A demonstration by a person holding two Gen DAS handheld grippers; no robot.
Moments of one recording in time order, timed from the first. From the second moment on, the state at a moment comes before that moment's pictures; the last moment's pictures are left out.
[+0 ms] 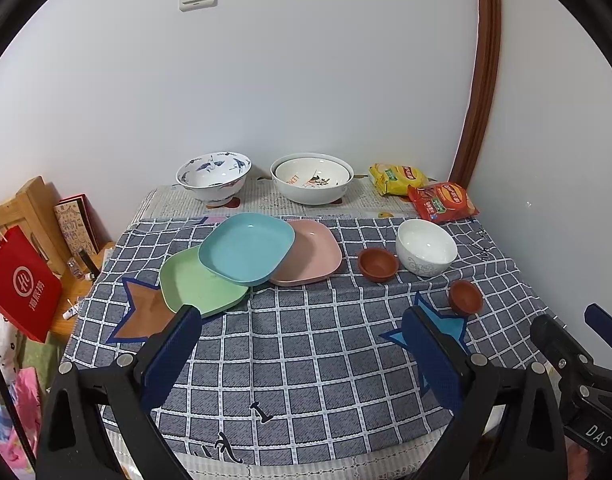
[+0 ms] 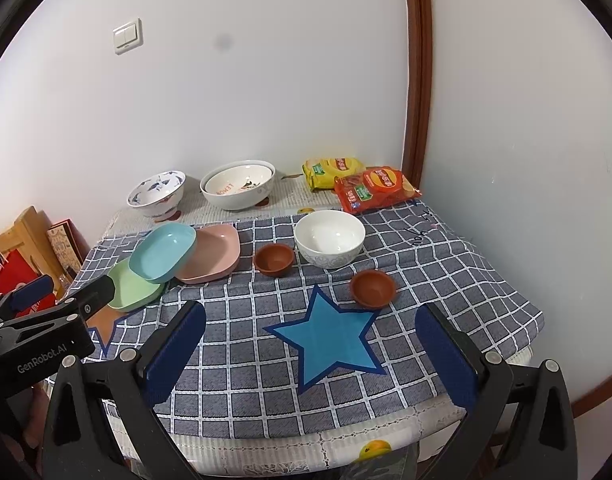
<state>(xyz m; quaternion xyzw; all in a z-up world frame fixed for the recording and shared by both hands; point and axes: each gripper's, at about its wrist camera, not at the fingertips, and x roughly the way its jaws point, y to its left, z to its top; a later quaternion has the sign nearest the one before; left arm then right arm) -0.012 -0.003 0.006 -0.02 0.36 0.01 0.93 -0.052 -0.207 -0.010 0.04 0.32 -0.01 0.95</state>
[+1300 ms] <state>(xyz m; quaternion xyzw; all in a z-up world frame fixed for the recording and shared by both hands) -0.019 -0.001 0.013 -0.02 0.34 0.01 0.94 -0.062 -0.197 -0.001 0.05 0.31 -0.01 0.95</state>
